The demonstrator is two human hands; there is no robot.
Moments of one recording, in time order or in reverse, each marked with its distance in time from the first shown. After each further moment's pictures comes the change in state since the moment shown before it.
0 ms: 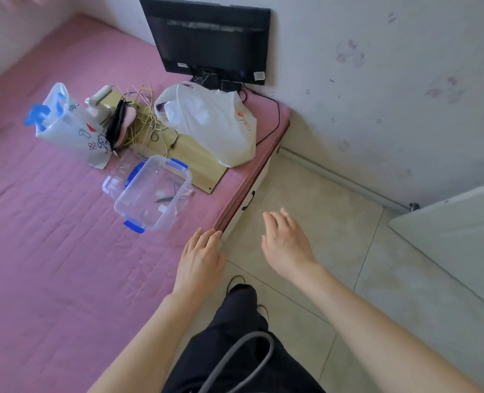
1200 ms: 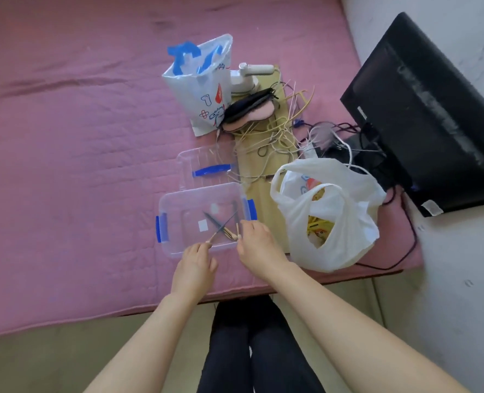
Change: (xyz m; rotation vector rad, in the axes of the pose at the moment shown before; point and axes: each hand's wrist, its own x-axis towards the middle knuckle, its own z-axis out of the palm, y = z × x) left_hand 0.228 -0.148 0.023 -0.425 0.157 -0.989; right_hand 0.396 -0.145 0.025 -0.102 -0.571 -0.664
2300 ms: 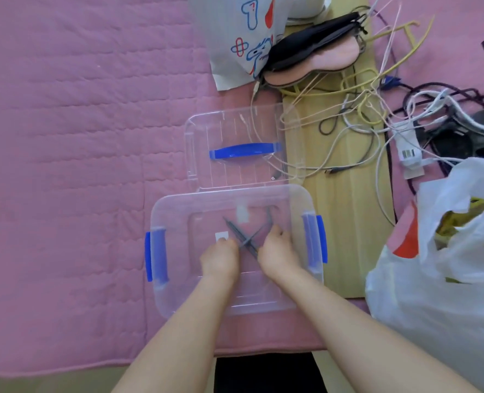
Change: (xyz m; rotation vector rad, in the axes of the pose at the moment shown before) left_hand 0.220 -0.108 0.143 0.254 -0.328 -0.184; right_hand 0.233 0.062 0.190 -0.033 -0.128 0.459
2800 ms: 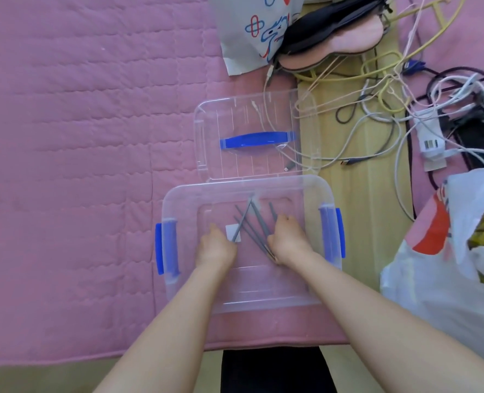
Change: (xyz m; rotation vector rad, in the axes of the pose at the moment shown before) left_hand 0.012 -0.029 -0.006 -0.511 -0.037 -0.307; right_hand 0.024 -0.004 -0.002 -0.059 -0.075 -0.072
